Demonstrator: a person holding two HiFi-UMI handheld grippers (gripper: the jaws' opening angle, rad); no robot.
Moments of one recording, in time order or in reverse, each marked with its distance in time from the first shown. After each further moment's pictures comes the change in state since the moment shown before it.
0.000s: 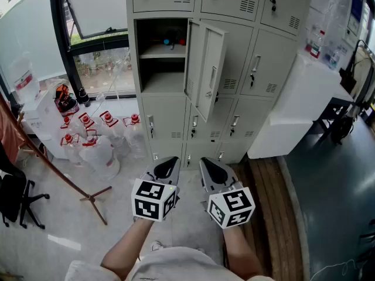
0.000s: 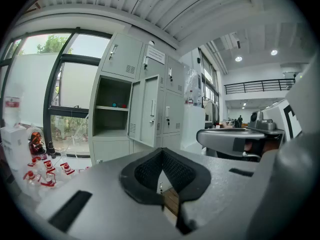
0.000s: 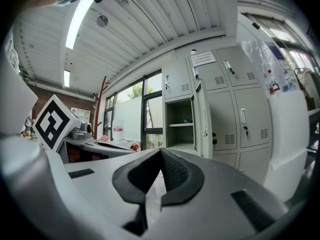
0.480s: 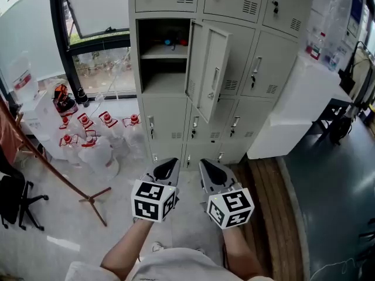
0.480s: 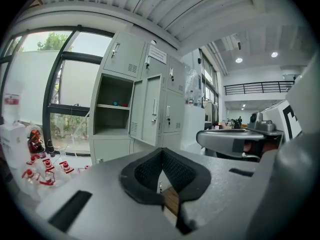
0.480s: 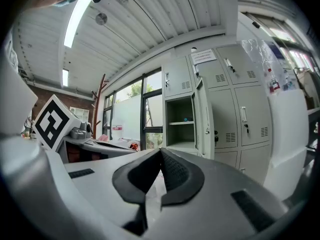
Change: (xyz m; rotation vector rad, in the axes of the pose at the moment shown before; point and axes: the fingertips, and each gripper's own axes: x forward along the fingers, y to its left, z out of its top) left arm -0.005 0.015 -0.006 -0.009 0.009 -0.015; right arm 0.010 0.011 -0.007 0.012 0.015 -0.013
